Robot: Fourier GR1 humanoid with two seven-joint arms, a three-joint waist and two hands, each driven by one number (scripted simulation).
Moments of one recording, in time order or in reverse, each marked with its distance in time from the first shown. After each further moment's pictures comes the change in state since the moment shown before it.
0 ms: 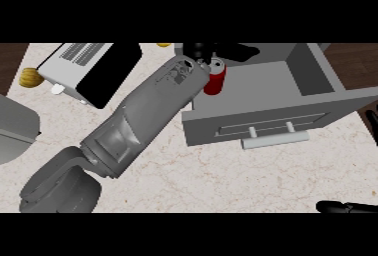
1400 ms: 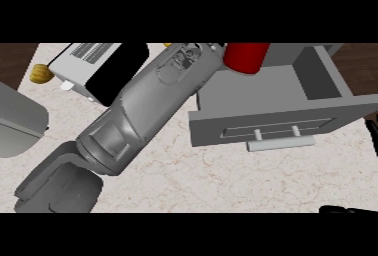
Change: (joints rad) left arm -0.073 0.000 0.172 -0.078 -0.123 -0.157 0.125; right arm 0.057 0.021 -0.021 0.017 -0.031 0.005 -0.008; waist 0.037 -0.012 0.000
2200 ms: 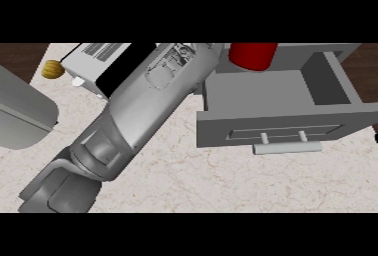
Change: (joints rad) left arm 0.061 0.000 0.163 -0.206 -0.168 -0.068 0.124; right arm 0.092 0.017 -0.015 -0.046 -0.020 0.015 -0.025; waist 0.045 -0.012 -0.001
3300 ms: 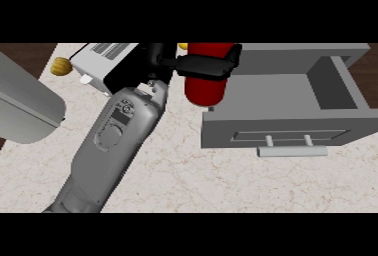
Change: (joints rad) left arm 0.502 0.000 0.113 -0.596 -0.248 -0.151 0.093; right arm 0.078 0.019 0.003 -0.032 -0.006 0.005 -0.029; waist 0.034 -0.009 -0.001
